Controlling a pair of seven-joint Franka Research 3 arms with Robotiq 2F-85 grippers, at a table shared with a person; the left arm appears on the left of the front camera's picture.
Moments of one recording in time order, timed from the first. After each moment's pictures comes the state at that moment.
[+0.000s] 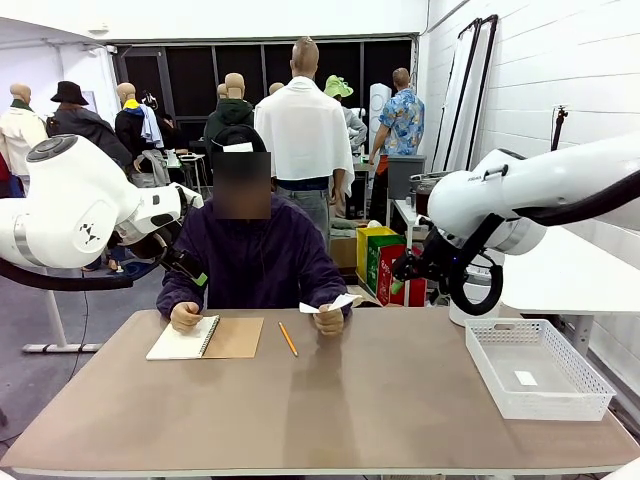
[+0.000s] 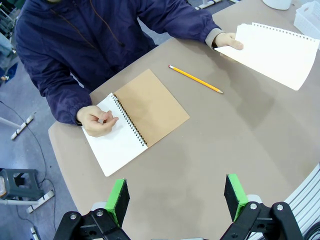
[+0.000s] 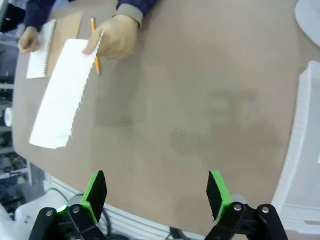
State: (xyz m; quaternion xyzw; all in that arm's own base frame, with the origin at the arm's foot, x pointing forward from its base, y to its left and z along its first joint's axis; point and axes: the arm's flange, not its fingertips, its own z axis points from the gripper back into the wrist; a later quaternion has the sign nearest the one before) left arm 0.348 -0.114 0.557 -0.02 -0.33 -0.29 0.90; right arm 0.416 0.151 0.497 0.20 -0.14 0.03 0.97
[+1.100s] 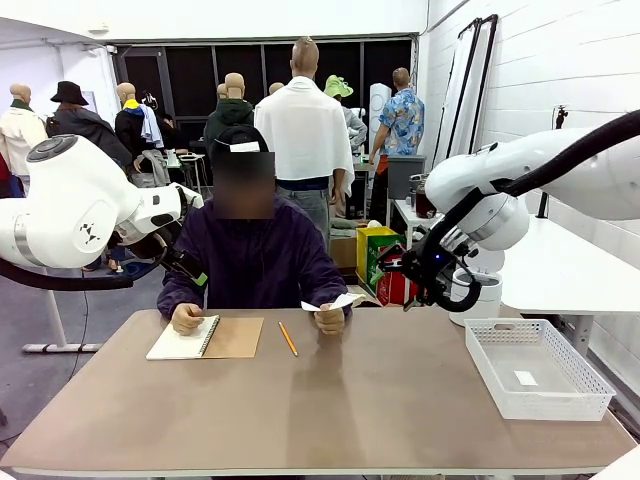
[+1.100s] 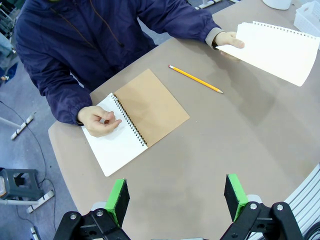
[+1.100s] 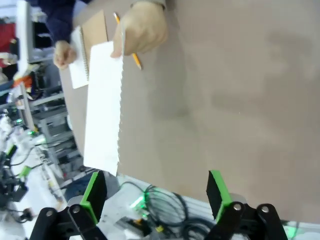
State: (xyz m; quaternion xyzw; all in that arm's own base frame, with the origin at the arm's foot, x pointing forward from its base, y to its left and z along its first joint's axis) left arm 0.348 -0.114 0.557 -0.02 -0.33 -0.29 0.90; right arm 0.453 0.163 0.473 0.34 -0.02 -0.10 0.93
